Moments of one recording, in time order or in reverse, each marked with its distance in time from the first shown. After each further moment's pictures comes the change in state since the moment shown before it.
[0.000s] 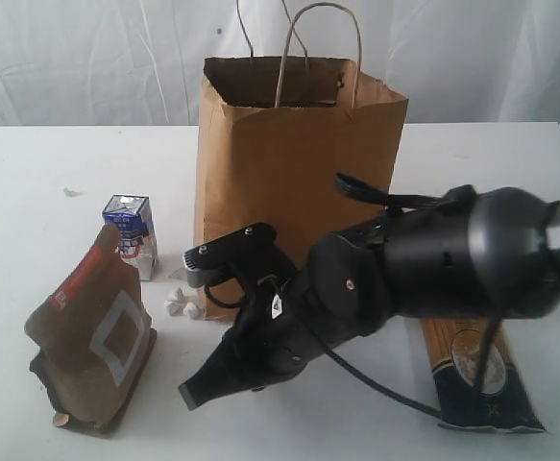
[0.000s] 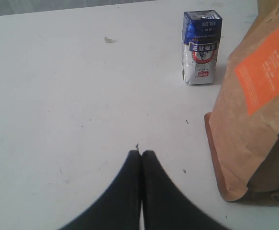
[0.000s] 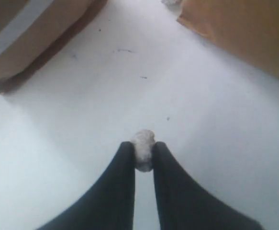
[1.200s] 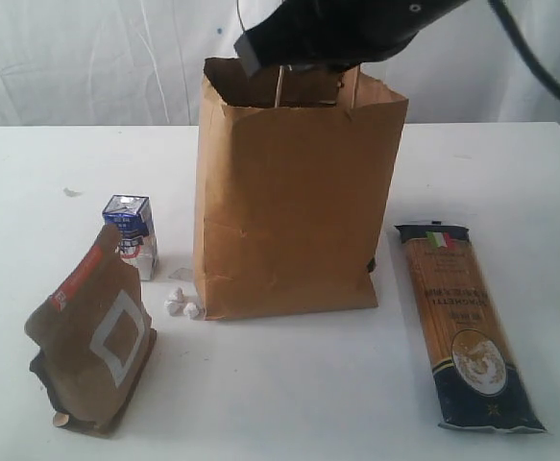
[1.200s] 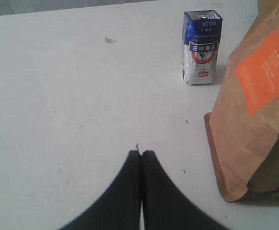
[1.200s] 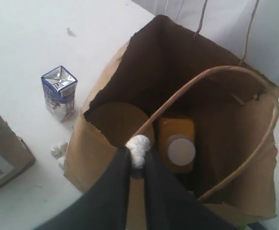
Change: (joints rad) left arm 0.000 0.000 0.000 0.000 0.000 0.000; right arm -0.154 -0.285 -0.541 -0.449 0.473 0.186
